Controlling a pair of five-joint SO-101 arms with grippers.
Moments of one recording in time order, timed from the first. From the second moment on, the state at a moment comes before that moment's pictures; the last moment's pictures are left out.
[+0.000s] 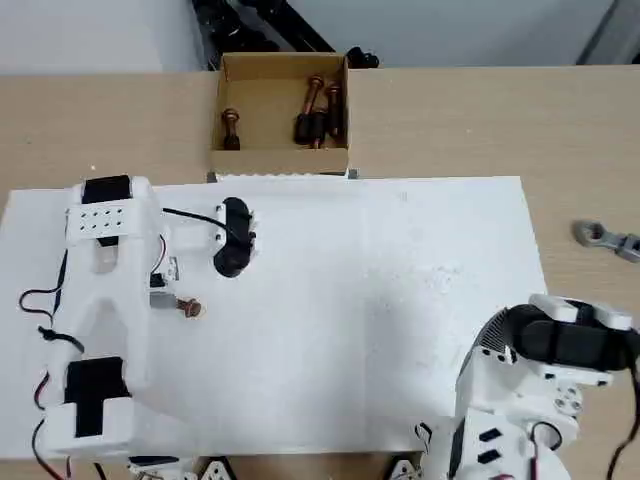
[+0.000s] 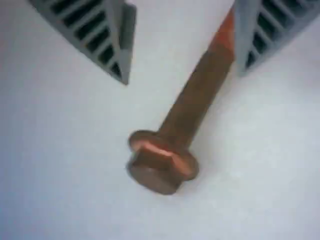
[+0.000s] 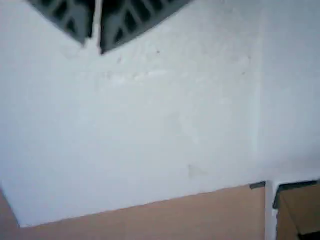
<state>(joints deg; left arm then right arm) -11.6 2.3 14.9 91.7 -88.7 13.4 -102.9 47.2 89.1 -3.0</state>
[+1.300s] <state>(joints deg) -11.5 1.4 34.6 74.9 -90.9 13.4 -102.9 49.1 89.1 -6.5</state>
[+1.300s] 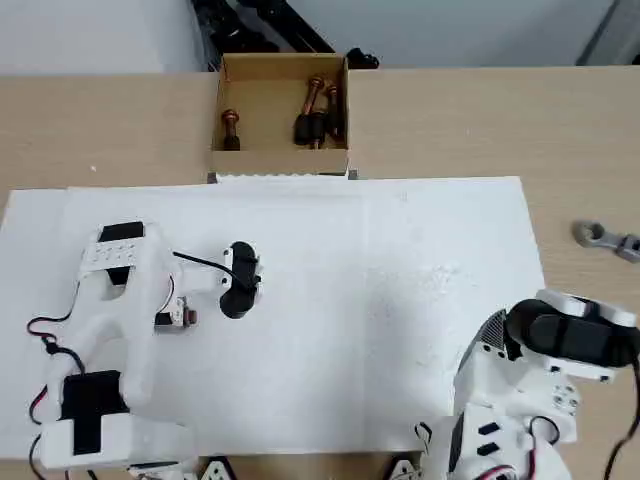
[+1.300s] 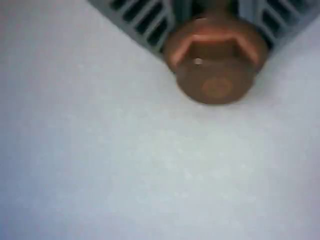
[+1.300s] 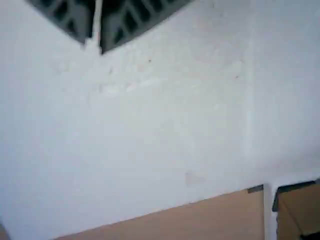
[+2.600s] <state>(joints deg) -7.5 -58.0 42.6 65.9 -16.1 3.9 -103.6 78.5 63.6 1.7</state>
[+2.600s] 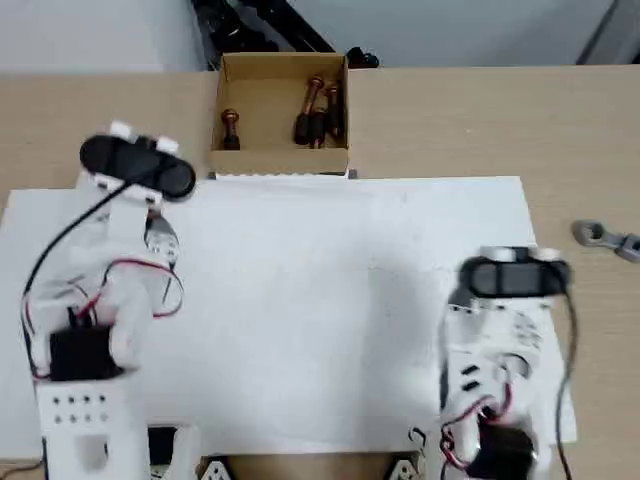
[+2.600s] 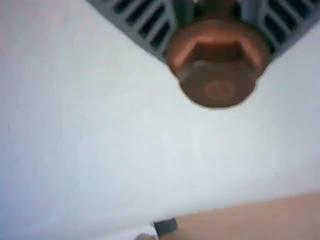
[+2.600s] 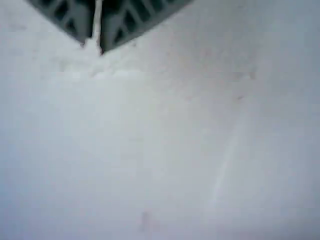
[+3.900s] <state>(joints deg) -15.6 -82.9 67.7 52.7 0.6 2.4 -103.5 95.6 54.2 -4.4</state>
